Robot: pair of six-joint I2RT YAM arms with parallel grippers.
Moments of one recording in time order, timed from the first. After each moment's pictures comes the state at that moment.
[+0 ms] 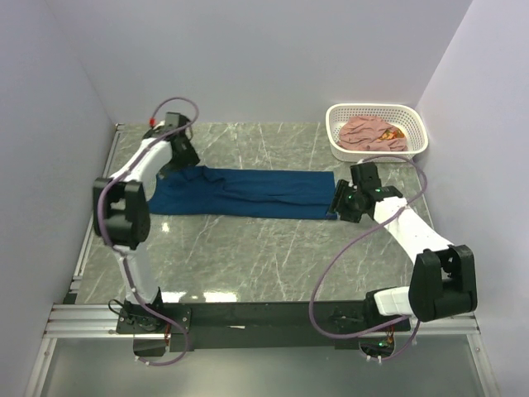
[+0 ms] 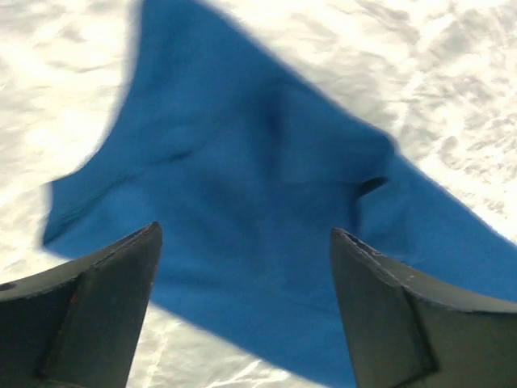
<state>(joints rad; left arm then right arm) -0.15 1.97 1.64 -0.73 -0.32 -0.62 0.19 1.33 0.88 -0.57 -0.07 0.53</state>
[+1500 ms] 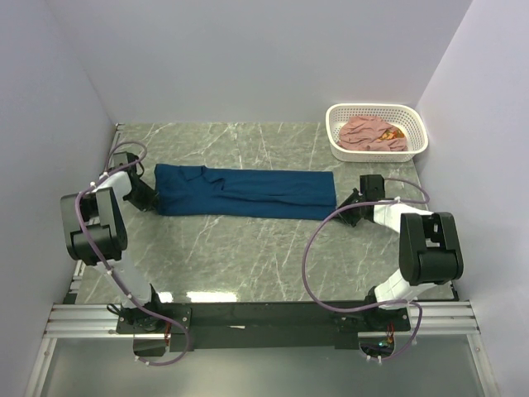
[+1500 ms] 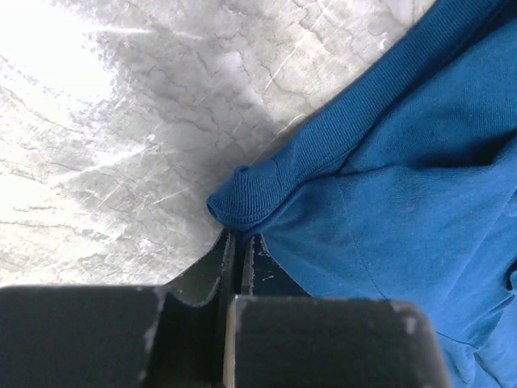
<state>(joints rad) 0.23 1.79 1.11 -0.50 0.02 -0.70 0.01 1.57 0.71 -0.14 -0.24 0.87</state>
